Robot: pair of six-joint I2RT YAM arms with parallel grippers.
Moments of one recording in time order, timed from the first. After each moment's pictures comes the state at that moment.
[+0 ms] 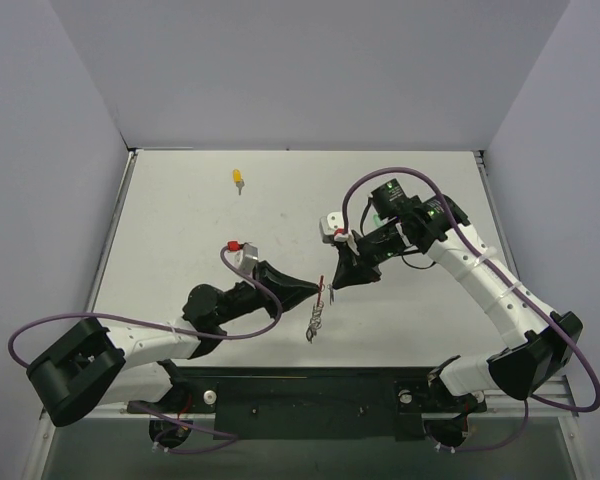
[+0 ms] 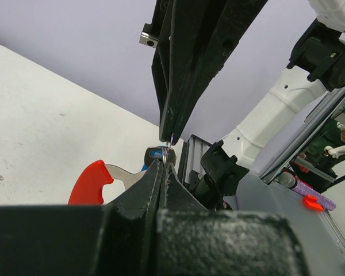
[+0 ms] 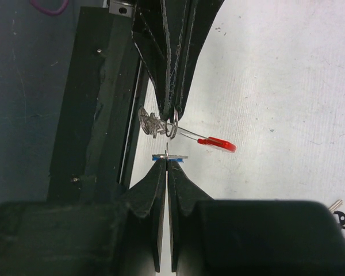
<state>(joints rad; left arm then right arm) -0.86 1.21 0.30 1.28 0.41 -0.67 0.58 1.38 1.42 -1.19 -0.88 -0.92</state>
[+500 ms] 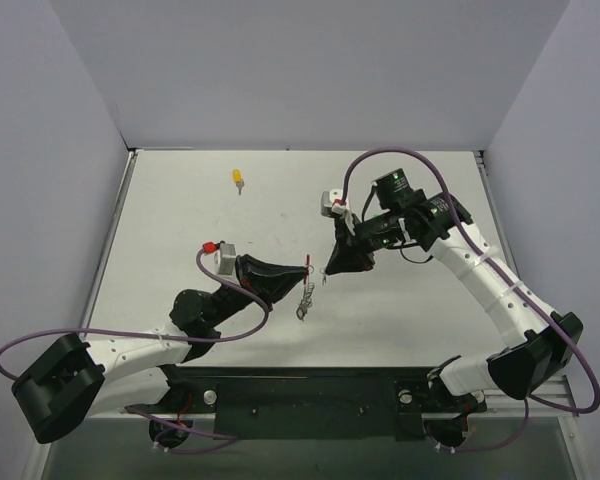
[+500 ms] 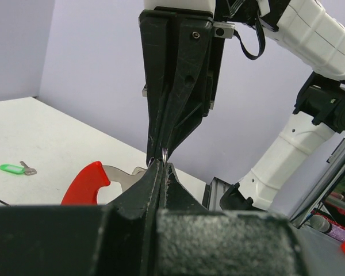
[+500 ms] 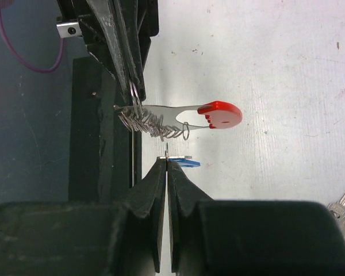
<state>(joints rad) -0.86 1.09 0.29 1.28 0.26 -0.60 0.56 1.38 1.42 -1.01 -0.89 -0.59</state>
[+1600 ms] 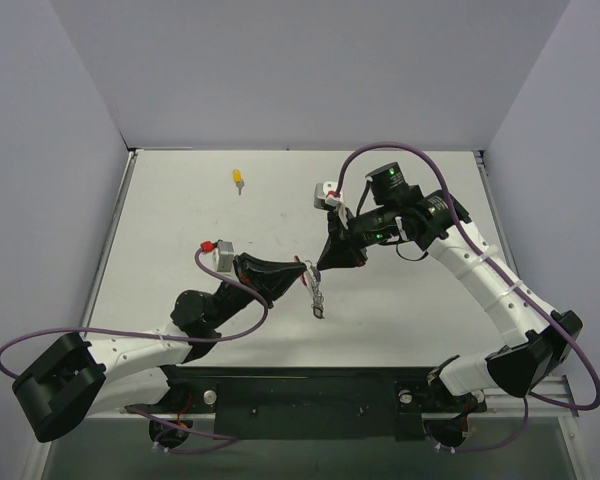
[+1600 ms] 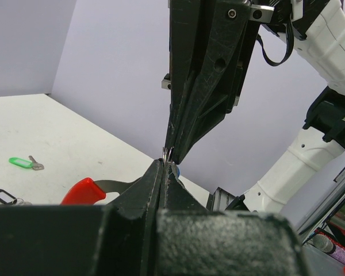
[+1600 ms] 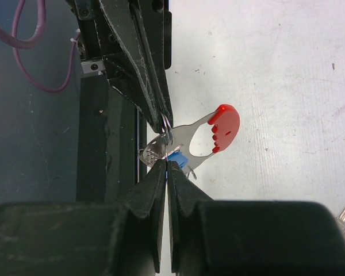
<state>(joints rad) -0.87 1.09 0.29 1.28 0.17 -0.62 0.60 1.39 1.48 -0.94 -0.88 -0.47</state>
